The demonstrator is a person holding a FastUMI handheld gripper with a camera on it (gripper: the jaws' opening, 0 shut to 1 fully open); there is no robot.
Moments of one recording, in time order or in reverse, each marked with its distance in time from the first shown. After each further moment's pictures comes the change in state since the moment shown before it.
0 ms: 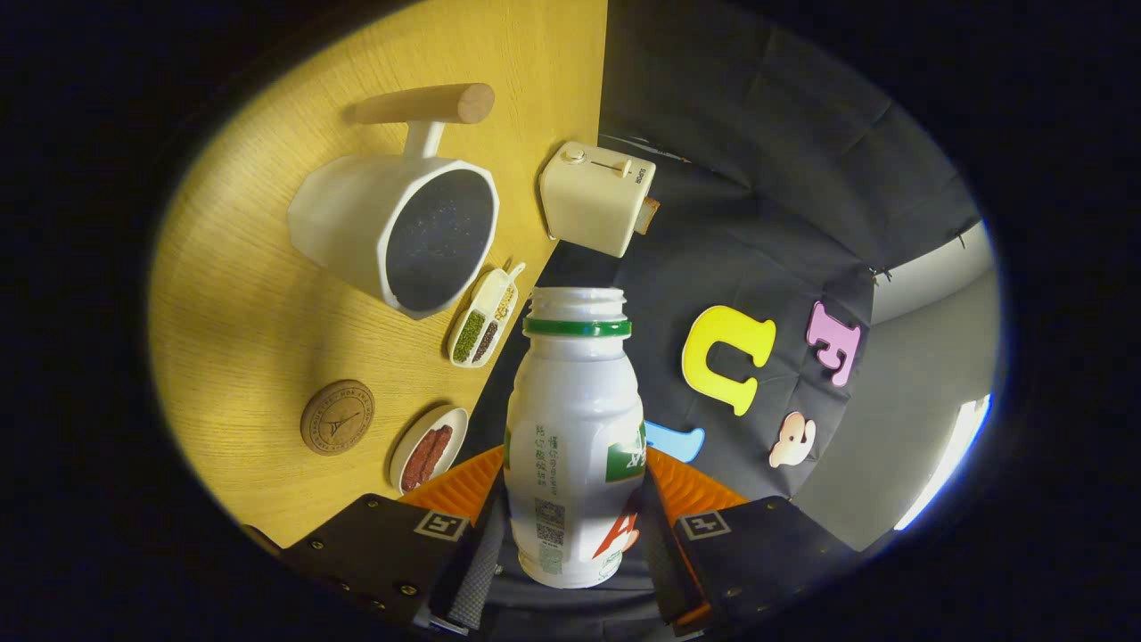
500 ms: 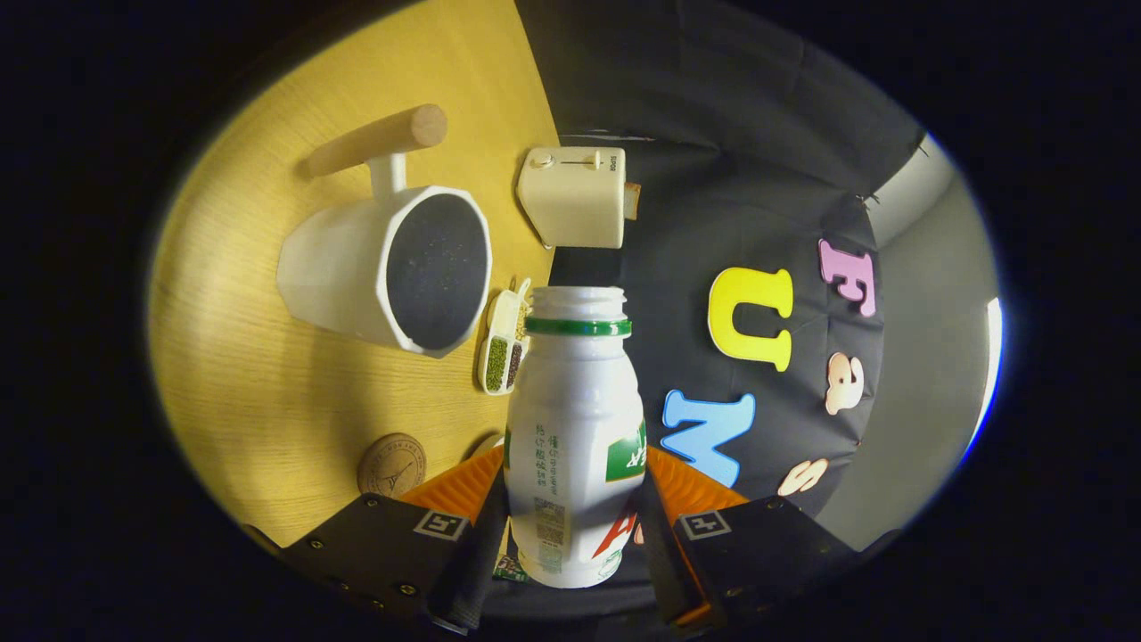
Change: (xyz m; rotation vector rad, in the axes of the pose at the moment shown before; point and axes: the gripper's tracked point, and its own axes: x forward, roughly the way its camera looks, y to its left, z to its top) arm 0.007 0.033 0.003 0.300 -0.023 0.067
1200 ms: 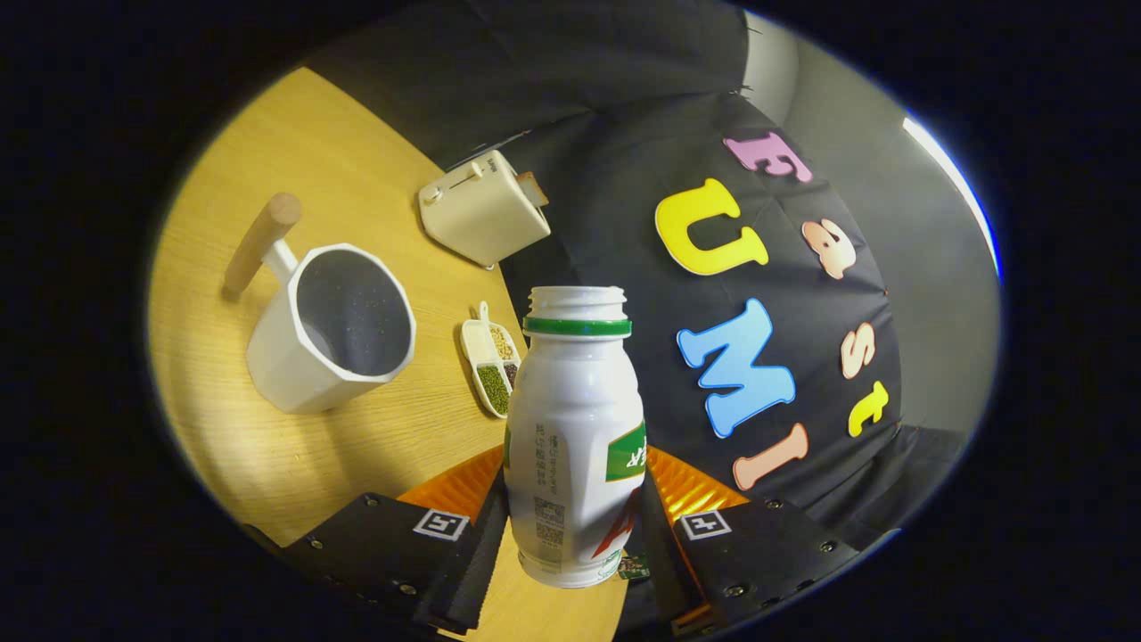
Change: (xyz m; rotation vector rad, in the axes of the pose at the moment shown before) arm -0.001 0.007 -0.026 0.557 -0.026 -0.005
